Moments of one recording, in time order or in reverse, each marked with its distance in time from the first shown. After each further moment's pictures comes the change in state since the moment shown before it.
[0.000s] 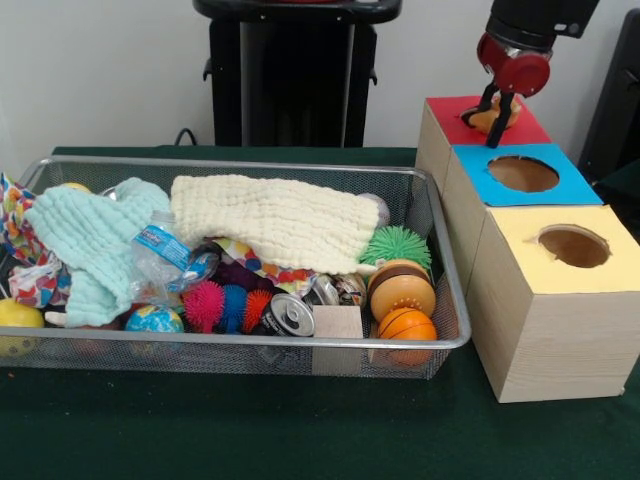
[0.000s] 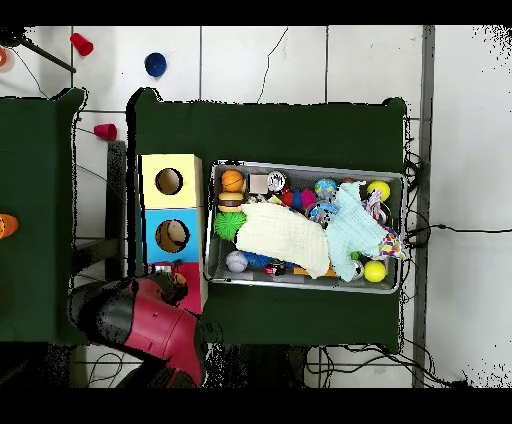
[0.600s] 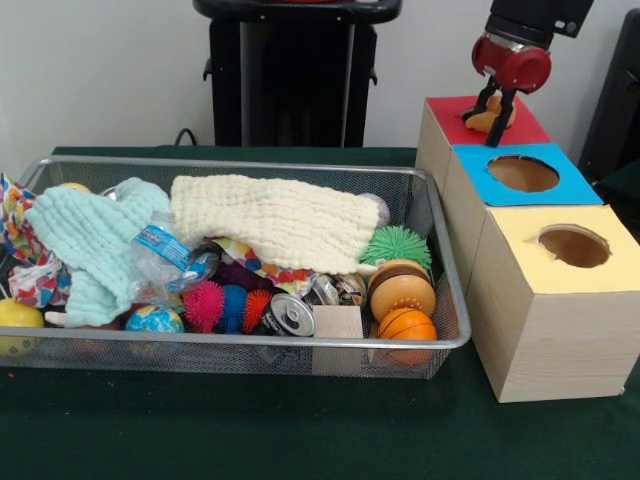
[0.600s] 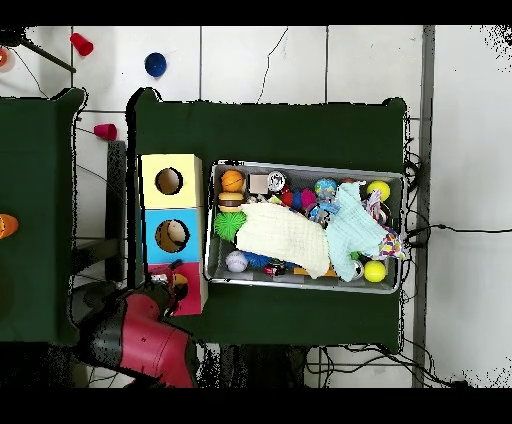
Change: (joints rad) arm 0.044 -0.006 0.011 0.060 -0.029 -0.188 0.000
